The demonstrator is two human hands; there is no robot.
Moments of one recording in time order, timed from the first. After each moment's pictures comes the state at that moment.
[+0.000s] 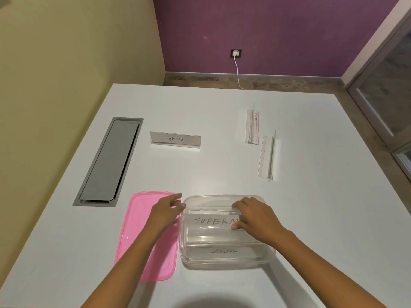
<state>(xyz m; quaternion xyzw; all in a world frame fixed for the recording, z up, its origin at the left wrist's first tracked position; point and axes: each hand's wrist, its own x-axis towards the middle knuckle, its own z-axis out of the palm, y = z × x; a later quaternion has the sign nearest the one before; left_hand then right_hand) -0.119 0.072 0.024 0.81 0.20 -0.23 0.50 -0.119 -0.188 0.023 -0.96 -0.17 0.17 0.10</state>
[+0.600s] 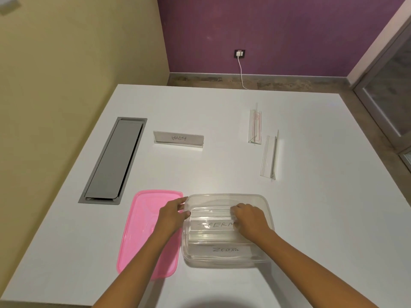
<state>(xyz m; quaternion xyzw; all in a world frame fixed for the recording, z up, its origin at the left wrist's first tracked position) -0.129 0.056 0.017 0.83 0.20 -0.20 0.48 -0.115 -0.171 -0.029 -0.97 -0.15 0.17 0.05</state>
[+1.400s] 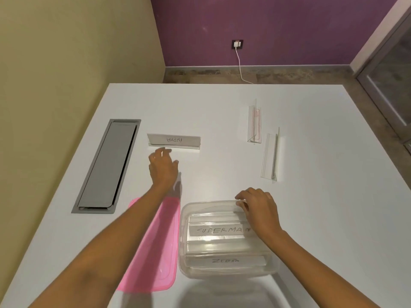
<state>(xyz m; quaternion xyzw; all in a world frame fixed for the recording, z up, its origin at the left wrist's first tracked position) 0.016 0.068 0.002 0.95 0.17 0.01 0.25 -0.089 -0.184 0.000 -0.98 -0.08 -0.02 0.19</state>
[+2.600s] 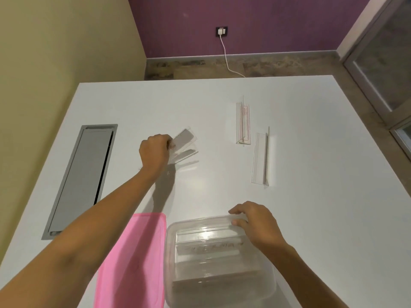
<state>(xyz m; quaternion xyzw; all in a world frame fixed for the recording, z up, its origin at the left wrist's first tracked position) 0.105 0.046 0.012 0.99 0.04 0.07 0.14 -0.074 -0.202 0.022 -0.93 0.04 0.19 0.30</state>
